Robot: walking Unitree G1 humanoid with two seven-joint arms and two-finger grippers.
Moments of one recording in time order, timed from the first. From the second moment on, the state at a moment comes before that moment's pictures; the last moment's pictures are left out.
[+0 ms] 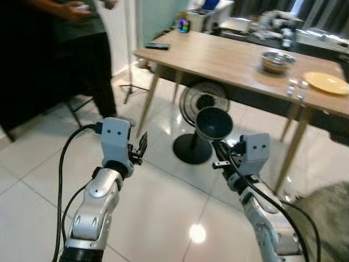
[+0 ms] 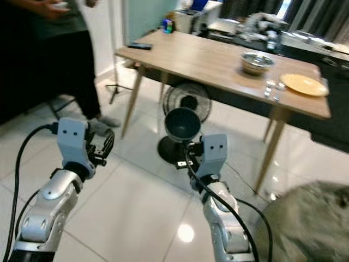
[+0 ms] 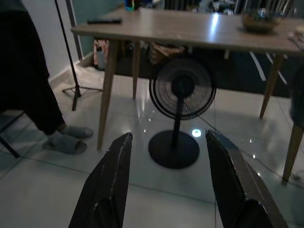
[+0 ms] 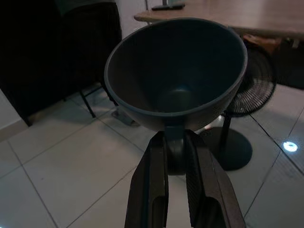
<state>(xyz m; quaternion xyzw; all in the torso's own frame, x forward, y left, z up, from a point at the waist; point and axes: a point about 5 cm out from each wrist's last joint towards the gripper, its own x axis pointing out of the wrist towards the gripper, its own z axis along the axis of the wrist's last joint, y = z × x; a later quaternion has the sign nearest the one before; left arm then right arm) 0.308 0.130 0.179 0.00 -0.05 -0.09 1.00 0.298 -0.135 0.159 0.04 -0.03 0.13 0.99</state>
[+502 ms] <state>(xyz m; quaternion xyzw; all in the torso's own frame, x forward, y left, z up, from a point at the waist) 0.309 0.131 0.180 0.00 -0.05 -0.08 1.00 0.298 -0.136 0.158 0.04 -0.03 0.13 0.99</state>
